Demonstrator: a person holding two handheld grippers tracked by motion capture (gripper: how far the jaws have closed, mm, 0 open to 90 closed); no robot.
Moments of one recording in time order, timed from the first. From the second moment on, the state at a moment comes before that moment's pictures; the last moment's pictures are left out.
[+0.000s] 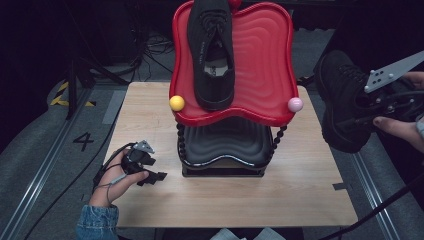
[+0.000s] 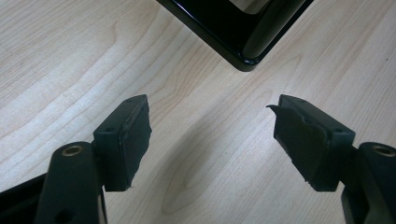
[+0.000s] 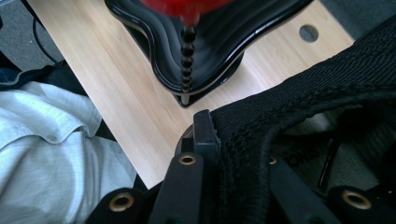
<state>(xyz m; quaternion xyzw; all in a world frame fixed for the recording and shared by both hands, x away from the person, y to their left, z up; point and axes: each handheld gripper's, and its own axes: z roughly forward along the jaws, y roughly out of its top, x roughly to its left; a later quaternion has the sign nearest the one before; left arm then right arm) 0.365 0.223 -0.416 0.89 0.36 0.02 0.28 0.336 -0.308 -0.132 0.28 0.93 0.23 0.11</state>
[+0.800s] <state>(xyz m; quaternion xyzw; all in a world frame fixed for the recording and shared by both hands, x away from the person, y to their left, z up) 0.355 0.229 -0.415 0.88 0.37 0.04 0.28 0.336 -0.269 -0.066 0.24 0.93 0.23 0.16</state>
